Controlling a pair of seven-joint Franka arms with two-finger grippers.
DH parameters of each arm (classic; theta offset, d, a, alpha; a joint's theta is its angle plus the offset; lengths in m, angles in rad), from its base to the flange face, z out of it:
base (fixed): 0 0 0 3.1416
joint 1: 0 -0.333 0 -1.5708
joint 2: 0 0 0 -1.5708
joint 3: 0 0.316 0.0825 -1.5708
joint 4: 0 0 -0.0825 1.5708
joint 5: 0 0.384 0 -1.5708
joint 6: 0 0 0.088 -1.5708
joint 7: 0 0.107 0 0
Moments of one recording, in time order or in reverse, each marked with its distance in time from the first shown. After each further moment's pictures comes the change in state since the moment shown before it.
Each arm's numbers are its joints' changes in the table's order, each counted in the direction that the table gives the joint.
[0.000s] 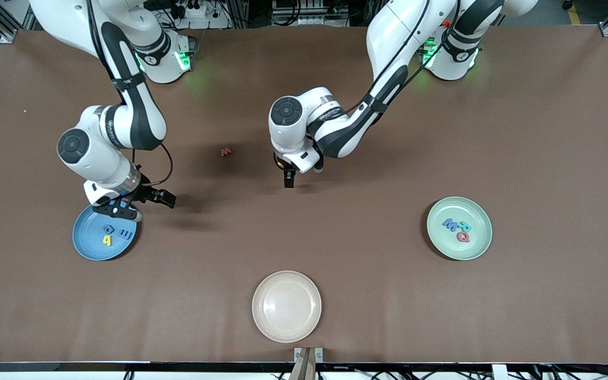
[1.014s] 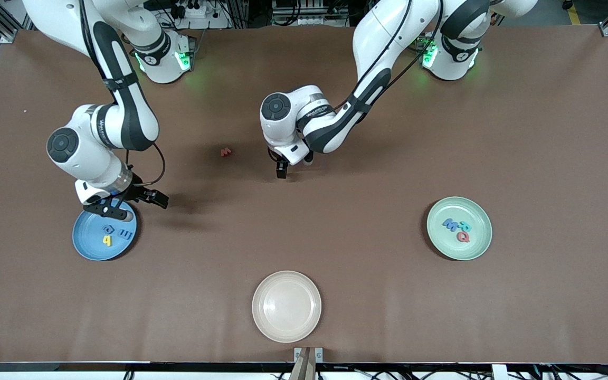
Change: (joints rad) left arm 0.062 -0.058 0.002 -0.001 0.000 -0.031 -0.024; right arm 0.013 0.001 -0.008 0.001 0.000 0.000 0.000
